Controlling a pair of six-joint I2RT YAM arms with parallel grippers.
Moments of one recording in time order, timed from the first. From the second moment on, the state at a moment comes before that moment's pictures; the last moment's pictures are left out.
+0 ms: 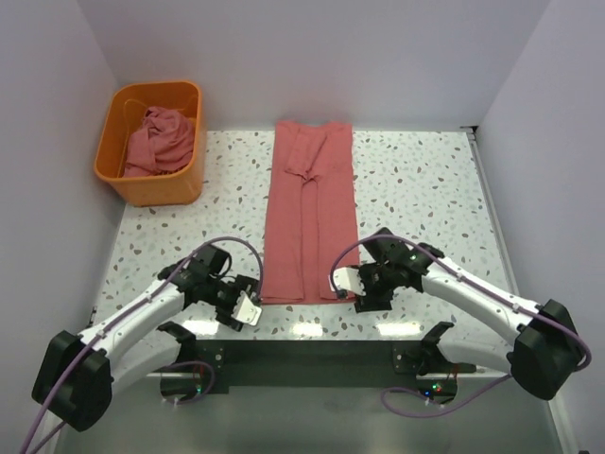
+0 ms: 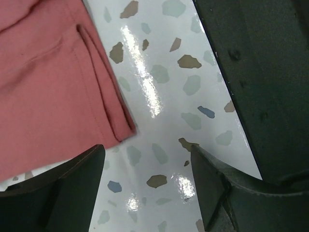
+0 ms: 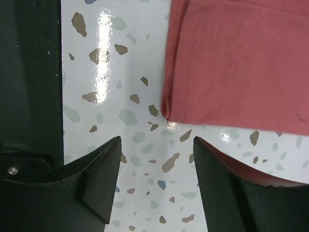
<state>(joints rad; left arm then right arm) -0.45 0.93 0.44 -0.71 0.73 1.40 0.68 1.11 0.73 -0.85 -0.37 -0.98</state>
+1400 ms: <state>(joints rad) -0.76 1.12 0.48 -0.36 0.62 1.23 0.85 1.15 0.60 -0.57 -0.32 -1.04</state>
